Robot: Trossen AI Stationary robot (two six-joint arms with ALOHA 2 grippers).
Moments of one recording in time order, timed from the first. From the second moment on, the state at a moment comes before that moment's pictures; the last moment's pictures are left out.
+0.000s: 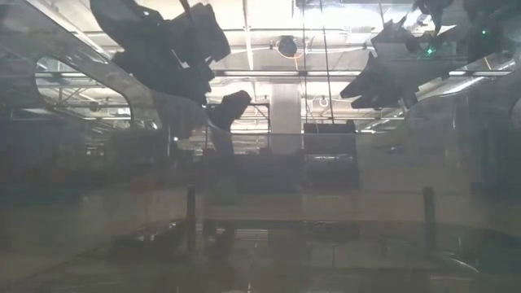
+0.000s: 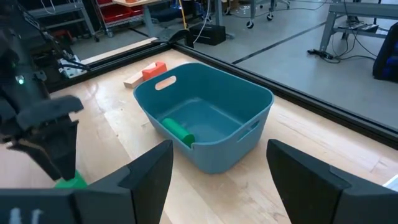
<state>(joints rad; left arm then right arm) -0.04 1.73 0.88 -0.13 0.08 1.10 0.06 0.98 0.34 0.27 0.63 0.36</state>
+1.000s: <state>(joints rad) -0.02 1.81 0.97 -0.20 0.09 0.70 0.06 0.98 0.34 0.27 0.63 0.36</state>
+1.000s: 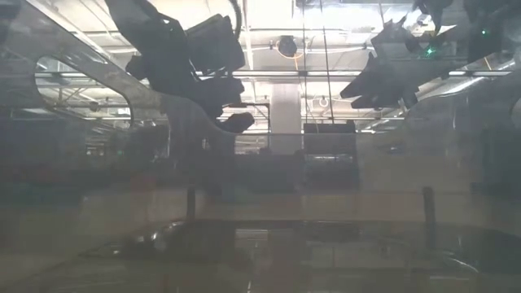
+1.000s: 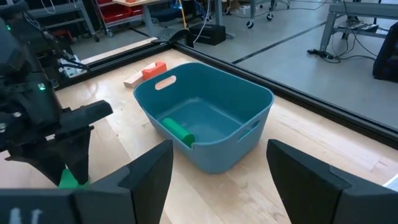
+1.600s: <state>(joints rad) -0.02 1.75 0.97 -0.06 0.08 0.07 0.06 0.98 0.34 0.27 0.63 0.36</state>
